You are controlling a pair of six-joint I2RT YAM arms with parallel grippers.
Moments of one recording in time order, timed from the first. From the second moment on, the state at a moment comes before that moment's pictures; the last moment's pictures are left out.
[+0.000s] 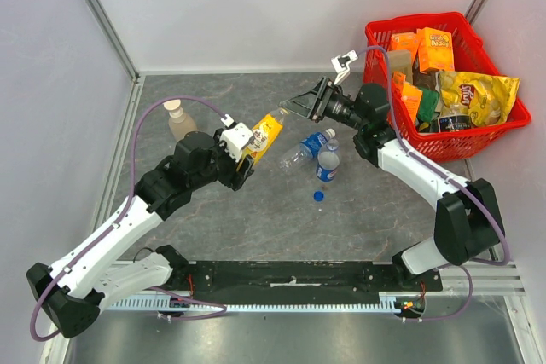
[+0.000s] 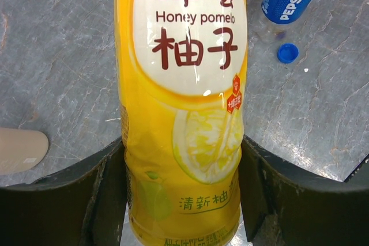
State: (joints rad) left arm -0.68 0.93 0.94 -0.50 0.03 0.15; right arm 0.44 1.49 1.07 0.55 -0.66 0.97
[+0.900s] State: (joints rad) left arm -0.68 0.96 0.97 -0.51 0.13 0.15; right arm 0.44 1.43 1.05 0.54 -0.68 0.93
